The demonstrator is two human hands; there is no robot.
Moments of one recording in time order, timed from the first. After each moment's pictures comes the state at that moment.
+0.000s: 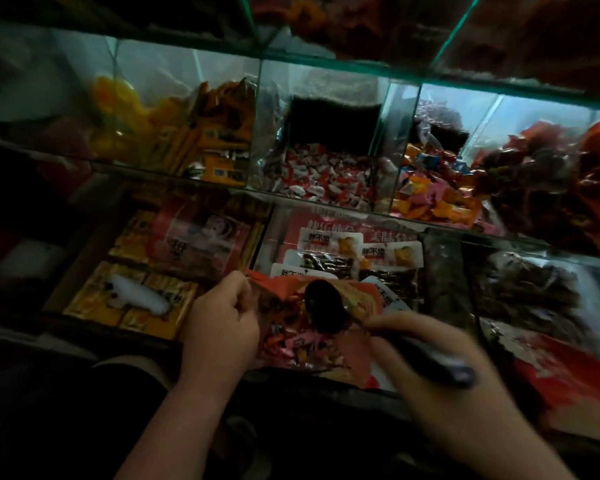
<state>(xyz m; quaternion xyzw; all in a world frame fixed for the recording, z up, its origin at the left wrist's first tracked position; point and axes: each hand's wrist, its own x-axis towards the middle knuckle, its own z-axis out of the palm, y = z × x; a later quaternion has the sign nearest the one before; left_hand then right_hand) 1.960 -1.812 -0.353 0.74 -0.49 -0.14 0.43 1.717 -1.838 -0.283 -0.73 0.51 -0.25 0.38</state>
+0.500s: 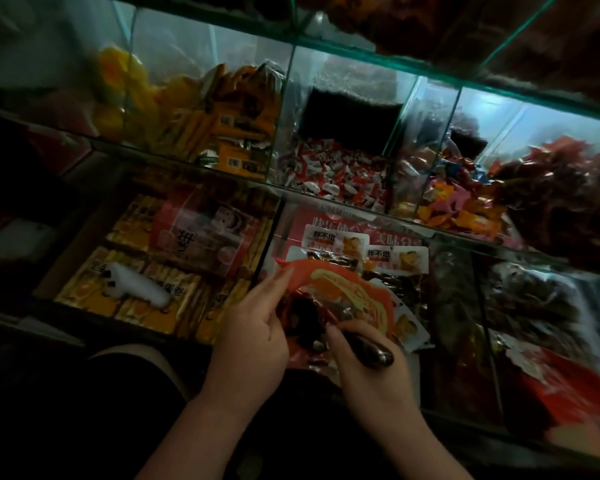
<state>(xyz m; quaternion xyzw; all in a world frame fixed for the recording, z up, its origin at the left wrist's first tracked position) 1.946 -1.809 -0.351 0.68 -0.52 -0.24 0.45 1.784 -1.836 -0.347 -0.58 0.58 -0.31 0.48</state>
